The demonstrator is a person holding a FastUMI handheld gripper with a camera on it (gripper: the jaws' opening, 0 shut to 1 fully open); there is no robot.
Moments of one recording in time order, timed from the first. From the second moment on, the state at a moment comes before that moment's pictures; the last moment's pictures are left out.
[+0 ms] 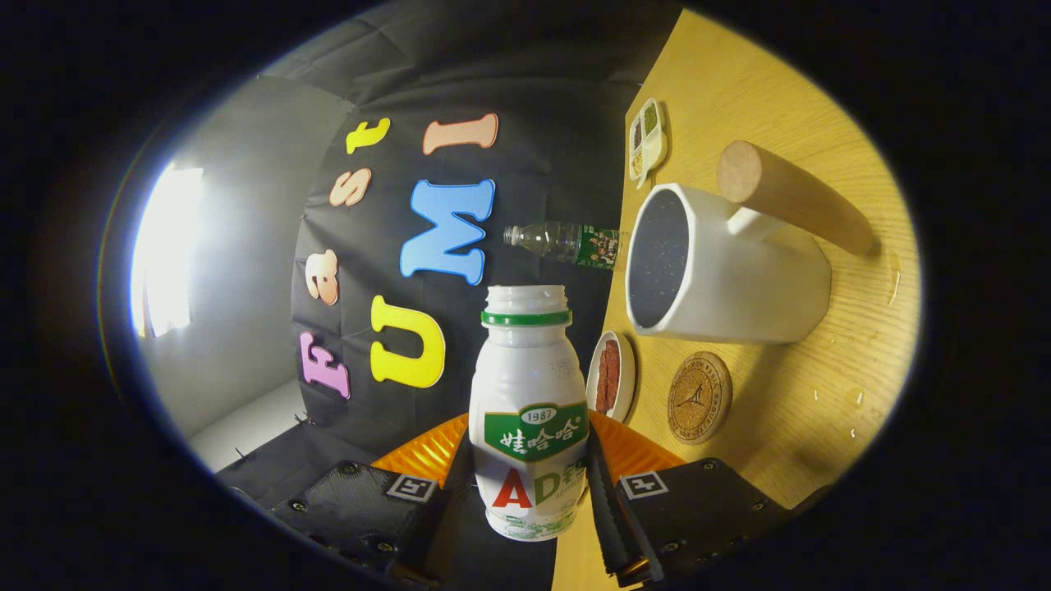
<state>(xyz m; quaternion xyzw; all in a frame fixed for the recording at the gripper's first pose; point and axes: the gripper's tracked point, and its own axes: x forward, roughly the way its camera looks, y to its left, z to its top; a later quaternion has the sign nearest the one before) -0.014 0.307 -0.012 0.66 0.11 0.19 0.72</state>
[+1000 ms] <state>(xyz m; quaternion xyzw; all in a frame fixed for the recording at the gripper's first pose) -0.008 0.305 0.003 0.75 0.09 0.18 0.63</state>
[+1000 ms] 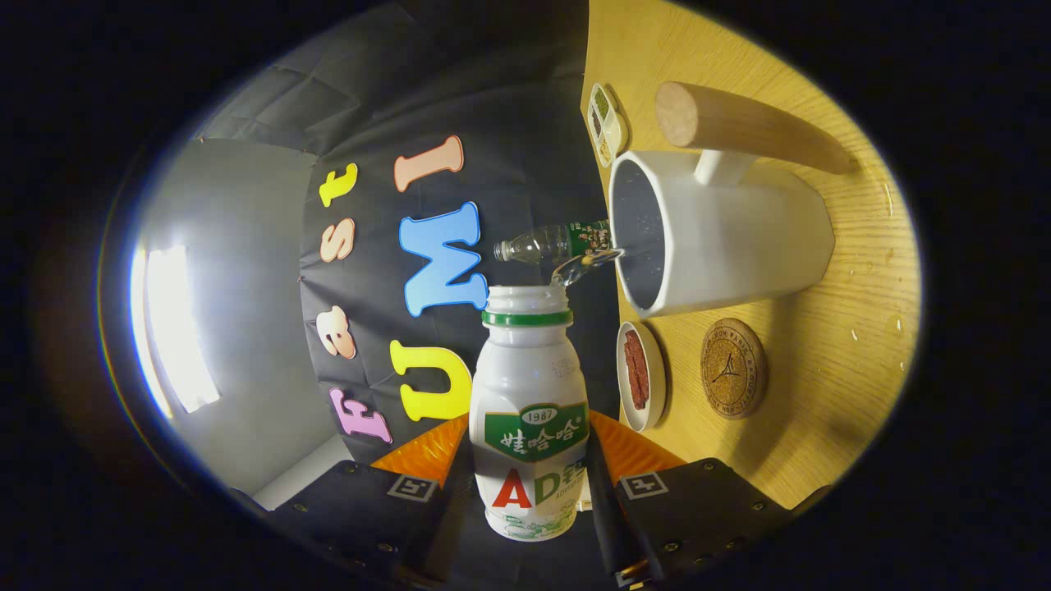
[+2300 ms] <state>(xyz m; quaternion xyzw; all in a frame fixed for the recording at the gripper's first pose) 0.000 0.309 0.021 0.77 0.08 0.20 0.60</state>
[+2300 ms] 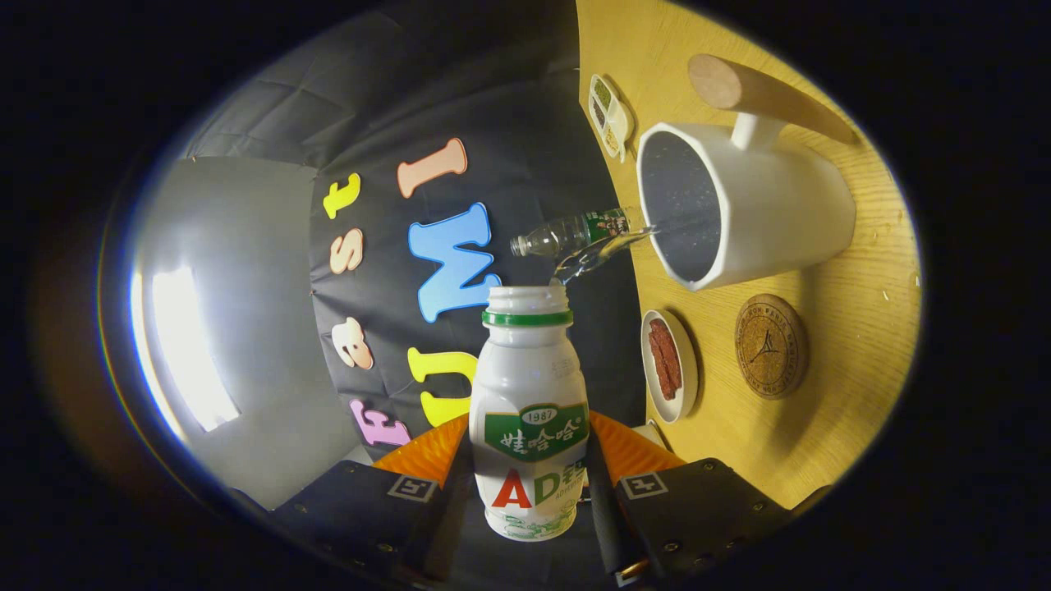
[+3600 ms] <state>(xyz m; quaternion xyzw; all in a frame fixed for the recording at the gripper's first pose) 0.010 0.293 0.060 0.83 0.05 0.18 0.52</state>
